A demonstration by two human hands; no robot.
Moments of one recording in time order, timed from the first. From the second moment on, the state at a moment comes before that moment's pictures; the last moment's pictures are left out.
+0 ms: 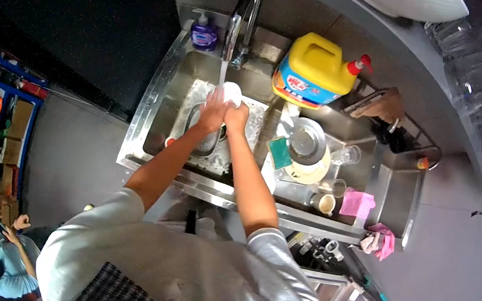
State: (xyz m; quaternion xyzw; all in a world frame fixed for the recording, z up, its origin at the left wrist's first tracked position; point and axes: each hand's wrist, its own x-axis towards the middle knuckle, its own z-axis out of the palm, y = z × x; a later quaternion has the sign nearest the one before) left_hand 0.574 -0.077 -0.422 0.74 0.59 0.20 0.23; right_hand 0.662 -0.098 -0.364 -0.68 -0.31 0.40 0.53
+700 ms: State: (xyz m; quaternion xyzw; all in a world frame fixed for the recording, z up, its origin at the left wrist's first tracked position) left_hand 0.600 -0.054 -0.450 -0.07 0.19 0.41 0.89; right_hand 0.644 -0.046 -0.330 -0.50 -0.51 0.43 0.55
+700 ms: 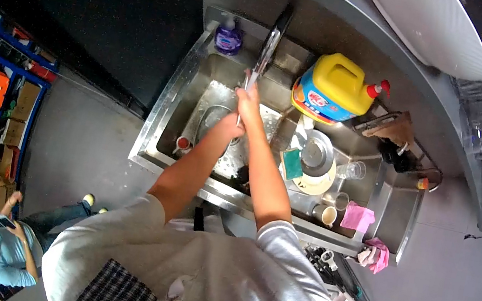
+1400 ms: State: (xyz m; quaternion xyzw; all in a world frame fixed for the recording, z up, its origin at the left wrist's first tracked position) left_hand 0.552 -0.082 -0.383 -0.02 0.37 0.49 0.79; right_hand 0.716 0.028 -0.334 -0.63 -0.68 0.21 0.31
